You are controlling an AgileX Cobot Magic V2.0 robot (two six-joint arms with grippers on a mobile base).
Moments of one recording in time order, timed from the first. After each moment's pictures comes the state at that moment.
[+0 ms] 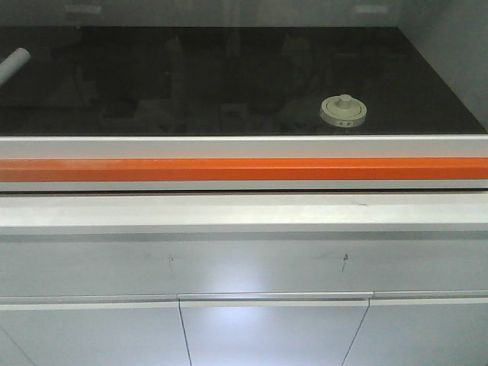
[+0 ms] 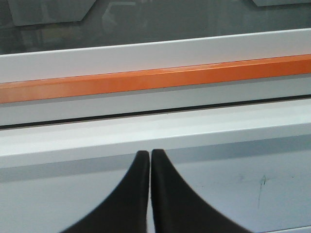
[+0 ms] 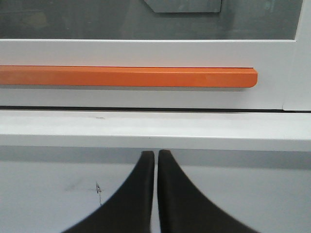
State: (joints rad) left arm -0.04 -0.01 0.03 -0.02 0.14 0.02; right arm 0.02 -0.01 0.03 -0.04 0.14 0.00
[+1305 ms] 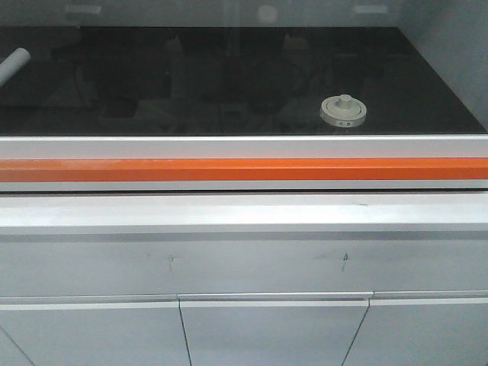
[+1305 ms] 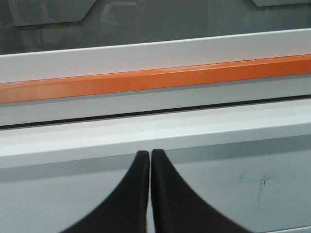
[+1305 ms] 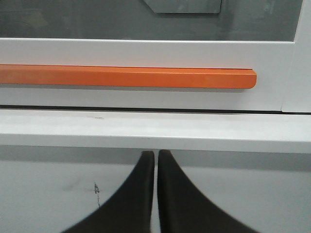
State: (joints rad) left arm -0.04 -0.01 0.03 -0.02 0.14 0.02; right arm 0.02 -0.01 0.03 -0.05 0.13 0.00
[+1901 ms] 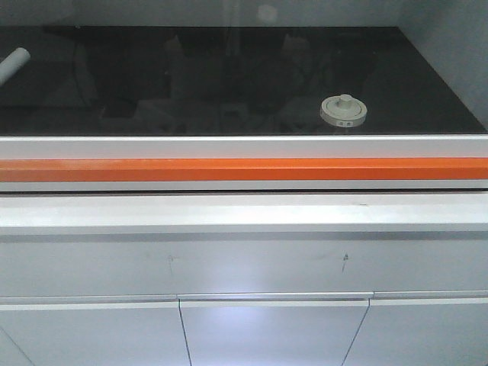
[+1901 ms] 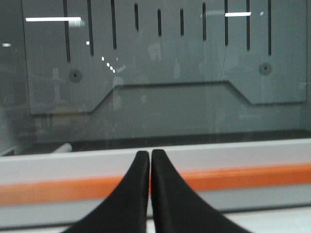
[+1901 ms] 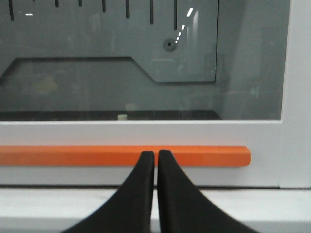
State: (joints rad) left arm -0.04 -0.01 -0.01 -0.02 -0.18 -0.01; right arm 0.02 -0.01 -0.03 -0.03 -0.06 0.01
